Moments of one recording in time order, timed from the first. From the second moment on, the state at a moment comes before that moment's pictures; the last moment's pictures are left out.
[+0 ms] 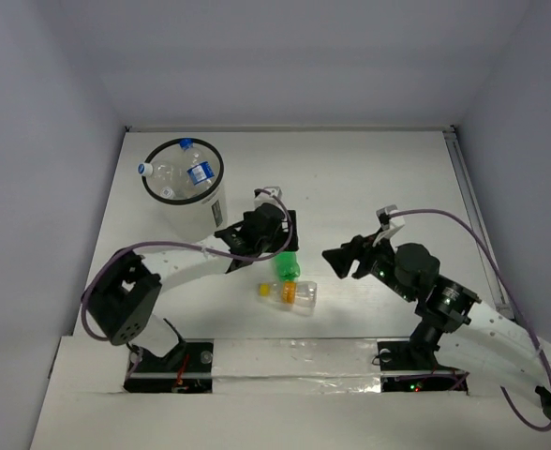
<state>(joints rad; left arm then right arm) -0.83 1.45 0.82 -0.09 -0.26 -0.66 0.89 0.63 0.56 -0.10 0.20 0.53</state>
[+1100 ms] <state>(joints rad) -0.79 1.38 1.06 -0.14 -0.34 -0.53 0.91 0.88 0.55 -0.15 -0.06 0.50</state>
